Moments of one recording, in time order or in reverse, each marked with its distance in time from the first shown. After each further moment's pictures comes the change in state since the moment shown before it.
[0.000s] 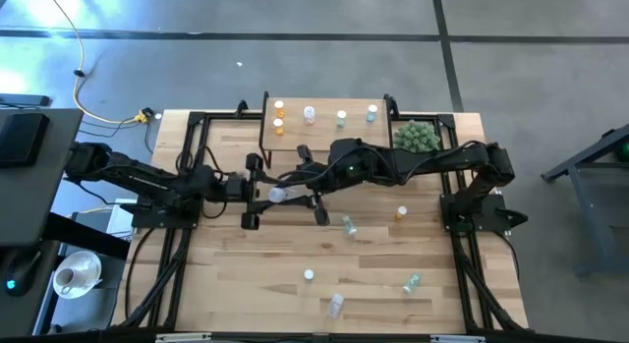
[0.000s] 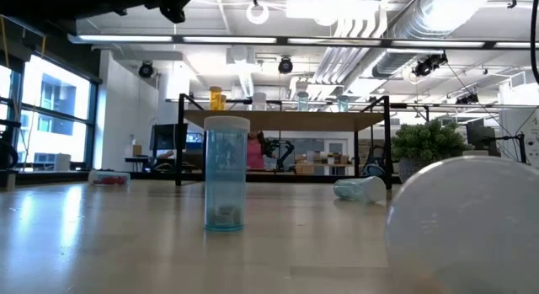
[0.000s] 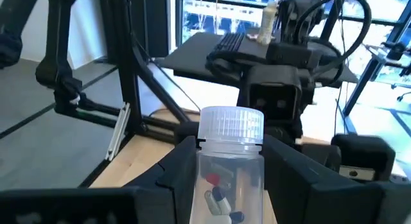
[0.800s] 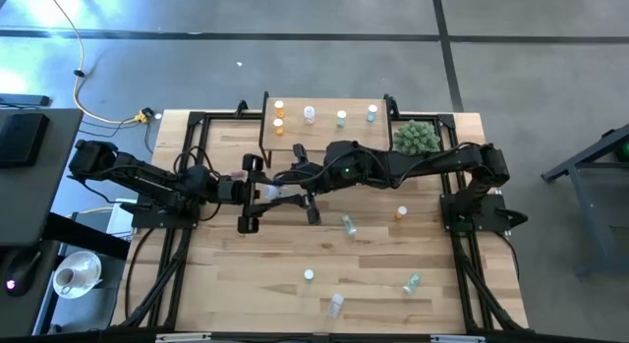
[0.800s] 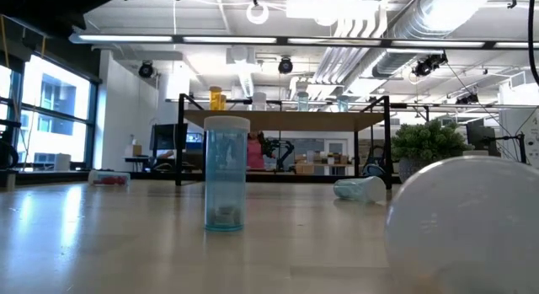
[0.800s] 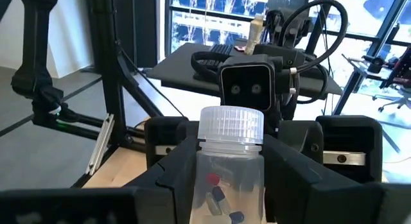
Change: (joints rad) left arm -0.025 0.069 0.019 0.224 0.066 0.078; right arm -0.002 0.040 0.000 0.090 0.043 -0.011
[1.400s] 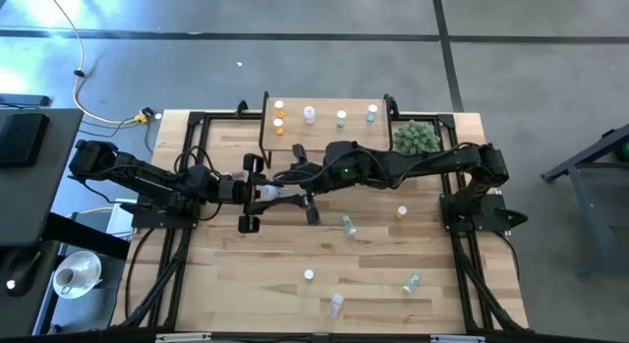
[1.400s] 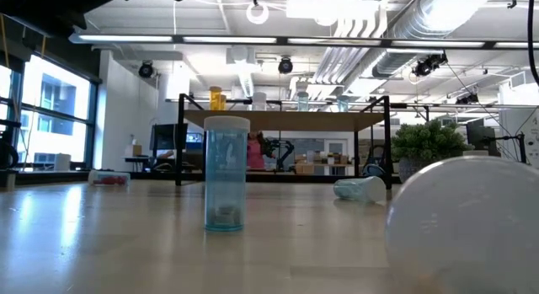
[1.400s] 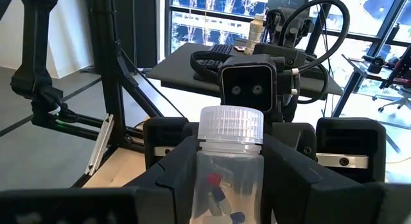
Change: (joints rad) left arm 0.001 0.000 0.005 -0.009 -0.008 -0.008; right arm 0.000 0.007 0.001 0.007 0.000 0.000
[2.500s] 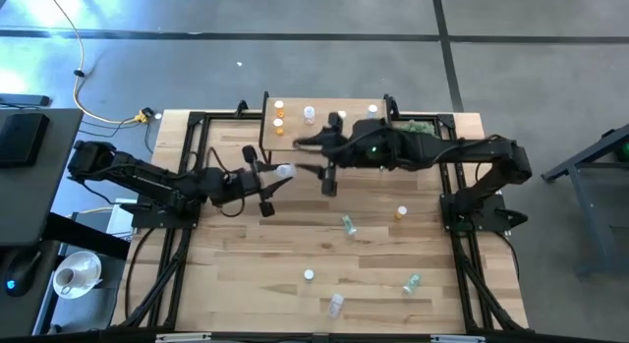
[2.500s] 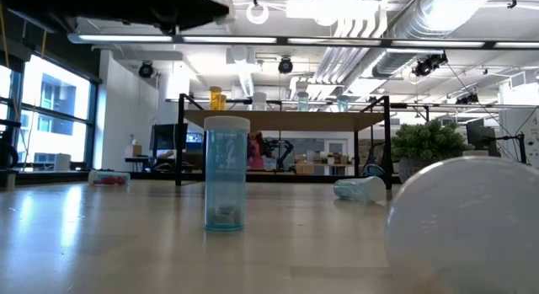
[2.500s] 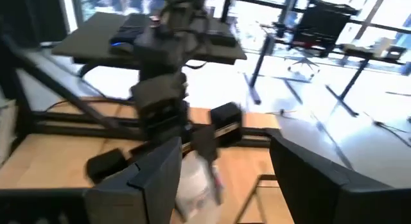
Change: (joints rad) left arm 0.018 -0.015 0.029 -0.344 -0.459 0.060; right arm -0.056 -0.191 -0.002 -0.272 0.292 -0.007
